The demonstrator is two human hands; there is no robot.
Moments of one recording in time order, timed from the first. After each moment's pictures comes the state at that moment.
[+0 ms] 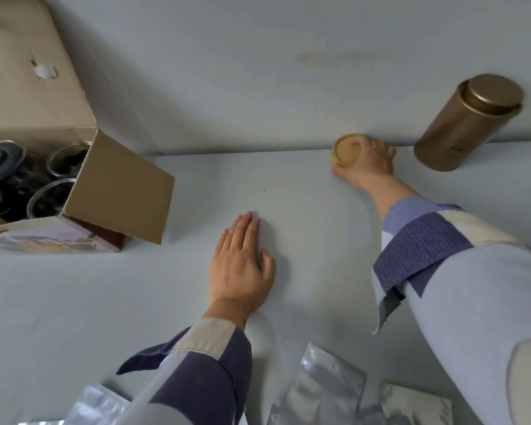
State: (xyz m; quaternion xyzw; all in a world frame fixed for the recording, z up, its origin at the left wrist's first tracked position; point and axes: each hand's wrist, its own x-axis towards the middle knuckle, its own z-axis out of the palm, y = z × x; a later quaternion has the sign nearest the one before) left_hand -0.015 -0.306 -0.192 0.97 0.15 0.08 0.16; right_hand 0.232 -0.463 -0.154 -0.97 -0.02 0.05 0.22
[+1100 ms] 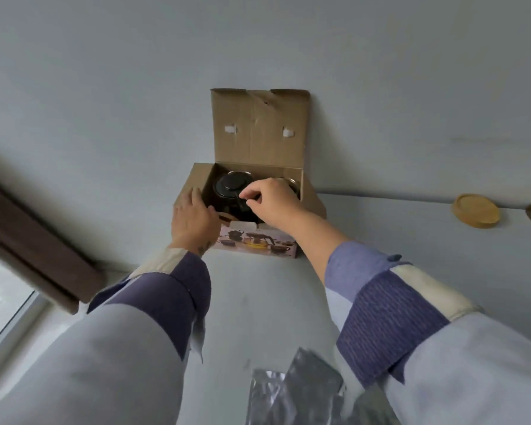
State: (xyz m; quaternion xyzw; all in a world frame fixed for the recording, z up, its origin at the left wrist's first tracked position) left_hand -0.149 0.033 -0.054 0.90 0.37 0.11 0.20; right_hand -0.053 -0.099 -0.016 -0.85 -0.41 0.10 0.32
